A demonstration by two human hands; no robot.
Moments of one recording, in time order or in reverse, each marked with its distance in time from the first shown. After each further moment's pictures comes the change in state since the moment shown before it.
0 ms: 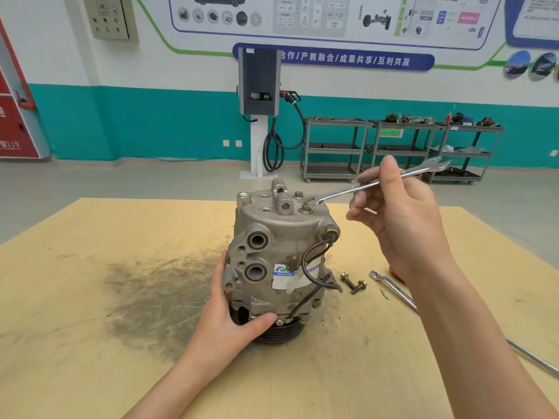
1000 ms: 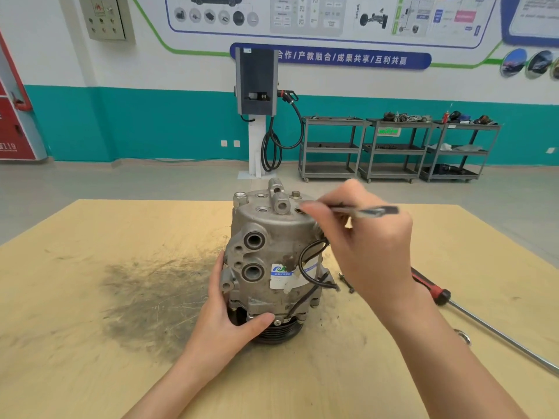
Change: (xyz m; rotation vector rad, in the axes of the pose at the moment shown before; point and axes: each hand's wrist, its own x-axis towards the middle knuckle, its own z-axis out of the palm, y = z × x) left_hand 0.000 0.003 0.000 -0.001 -0.010 -0.008; right_hand -0.021 0.017 0.021 -0.825 0.016 -1.040
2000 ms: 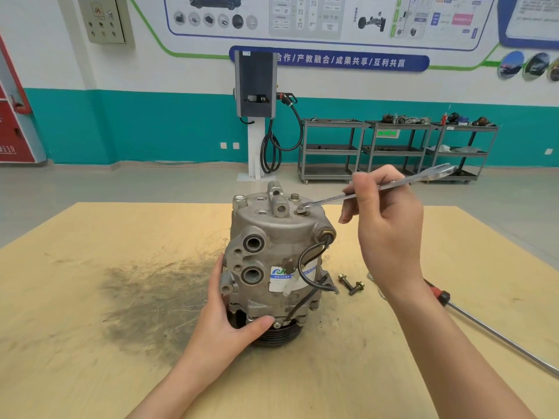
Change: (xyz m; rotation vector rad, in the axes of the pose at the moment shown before) left_hand 0.001 -0.007 -0.002 -0.006 0.010 0.023; right_hand 0.002 0.016 -0.004 0.444 0.028 0.623
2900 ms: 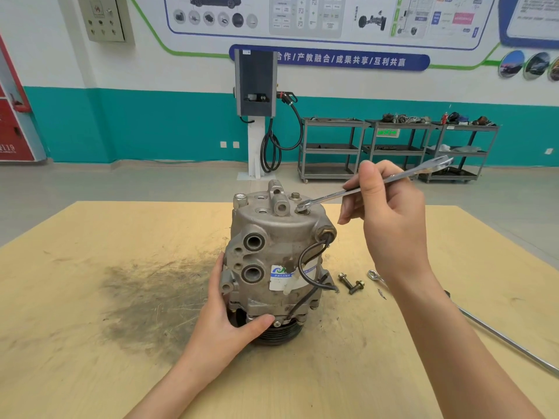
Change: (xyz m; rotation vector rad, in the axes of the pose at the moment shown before) left_hand 0.001 -0.003 0.000 0.022 -0.007 0.017; right_hand 0.004 -0.007 -0.001 0.108 -0.032 0.111
